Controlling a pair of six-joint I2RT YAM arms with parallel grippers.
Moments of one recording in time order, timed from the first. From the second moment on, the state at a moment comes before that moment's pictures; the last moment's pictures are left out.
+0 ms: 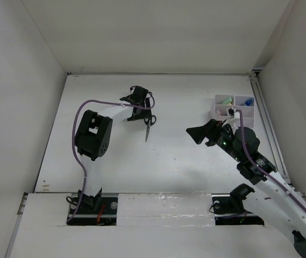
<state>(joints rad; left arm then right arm) -0.46 2.02 1.43 -0.40 -0.18 -0.52 0.57 0.66 0.63 -0.08 -0.07 0.70</state>
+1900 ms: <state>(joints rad) -0.65 1.45 1.18 -0.28 0.21 -0.41 0.50 1.05 0.57 0.29 -0.55 0.57</state>
